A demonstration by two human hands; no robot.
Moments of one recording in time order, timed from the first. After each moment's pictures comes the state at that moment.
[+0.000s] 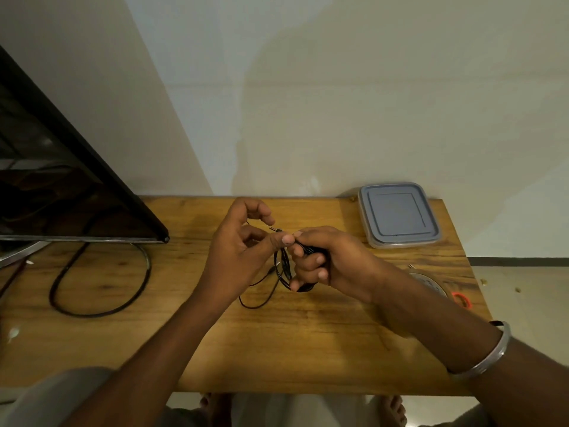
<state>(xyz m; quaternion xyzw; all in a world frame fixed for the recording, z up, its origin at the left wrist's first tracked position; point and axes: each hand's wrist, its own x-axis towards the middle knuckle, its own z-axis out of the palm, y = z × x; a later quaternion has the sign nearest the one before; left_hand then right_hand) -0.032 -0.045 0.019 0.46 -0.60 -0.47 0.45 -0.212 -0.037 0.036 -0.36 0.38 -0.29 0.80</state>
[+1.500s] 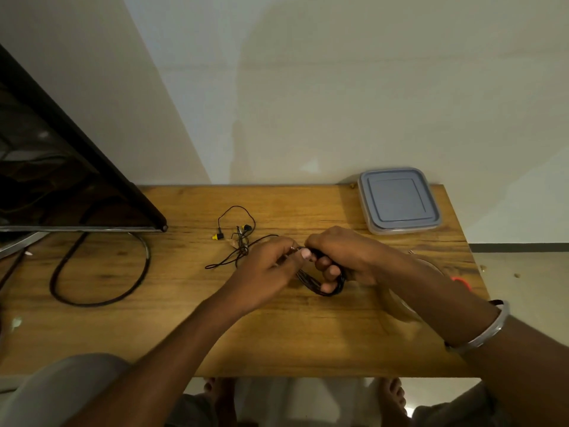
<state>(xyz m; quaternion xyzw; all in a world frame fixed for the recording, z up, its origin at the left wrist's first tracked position) -0.050 -0.026 -0.018 0.47 -0.69 -0.49 0.25 -0.223 -0.042 0.021 -0.38 0.60 -0.13 0.69</state>
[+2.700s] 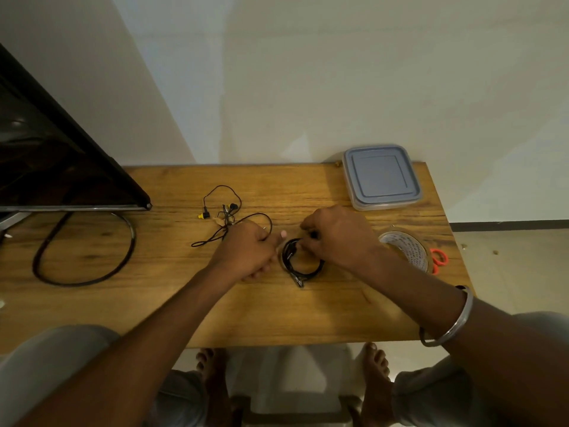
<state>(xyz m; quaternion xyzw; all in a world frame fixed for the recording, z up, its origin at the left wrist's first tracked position) -0.056 -0.027 -0.023 0.64 -0.61 -0.45 0.10 -0.238 -0.019 -0.005 -0.75 0.64 0.00 0.16</state>
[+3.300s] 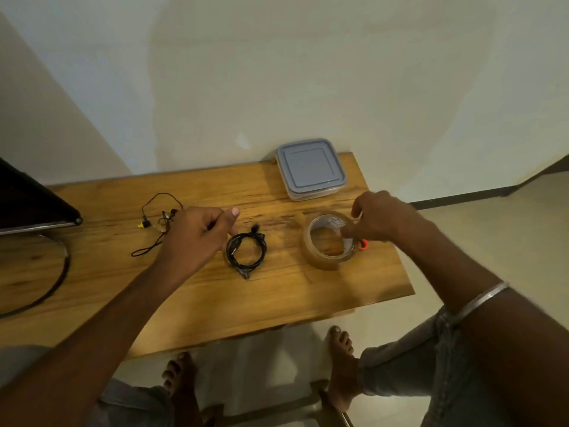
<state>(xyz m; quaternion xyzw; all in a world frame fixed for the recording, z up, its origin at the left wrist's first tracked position) -0.073 -0.018 -0.003 0.50 -0.73 -0.37 0.28 -0.373 0.030 0.038 -0.55 0.80 0.09 0.24</state>
